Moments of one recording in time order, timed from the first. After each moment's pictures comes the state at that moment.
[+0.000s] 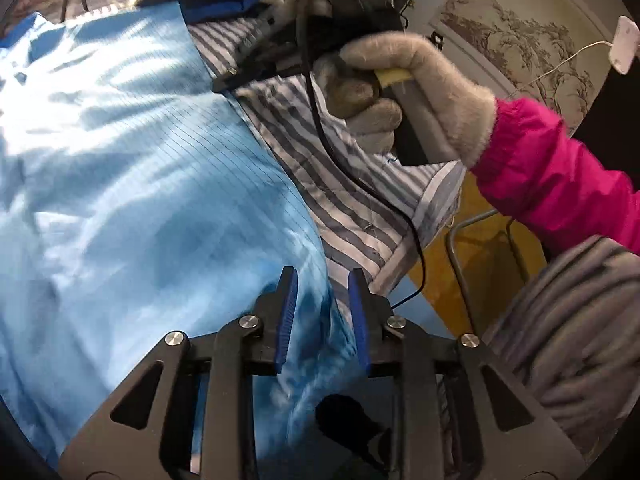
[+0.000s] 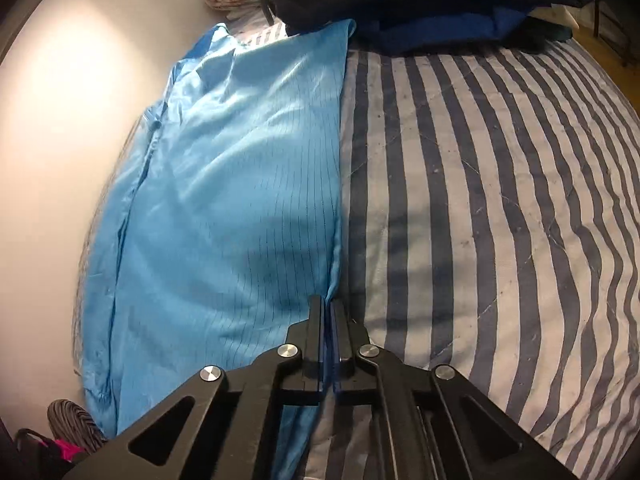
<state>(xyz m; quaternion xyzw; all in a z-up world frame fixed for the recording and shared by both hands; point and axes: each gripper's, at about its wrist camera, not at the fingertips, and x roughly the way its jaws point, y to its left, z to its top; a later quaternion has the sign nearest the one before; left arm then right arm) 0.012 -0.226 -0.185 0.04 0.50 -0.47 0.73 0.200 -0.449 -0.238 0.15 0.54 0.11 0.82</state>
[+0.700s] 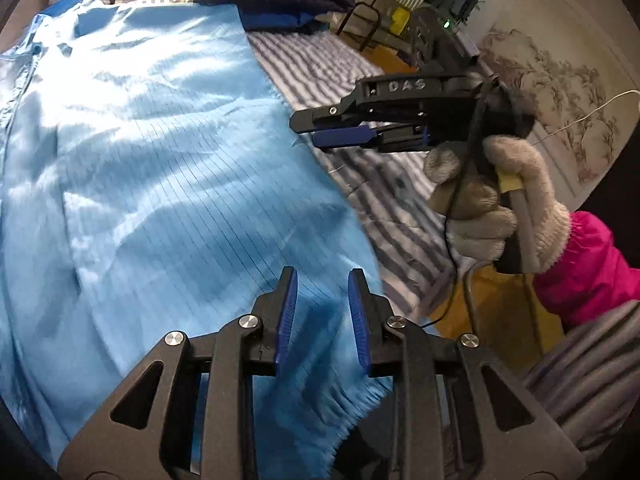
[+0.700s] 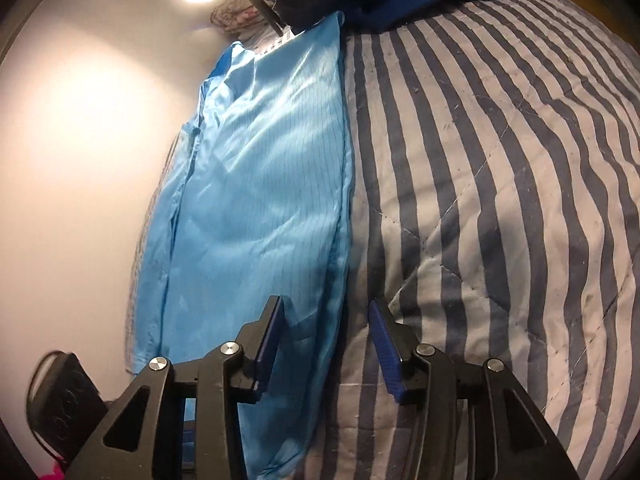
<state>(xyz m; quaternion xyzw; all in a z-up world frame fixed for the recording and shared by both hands) 0.030 -0.216 -0.190 0.00 0.49 -0.41 0.76 0.123 -0.468 -0.257 0.25 0.52 0.15 0.80</state>
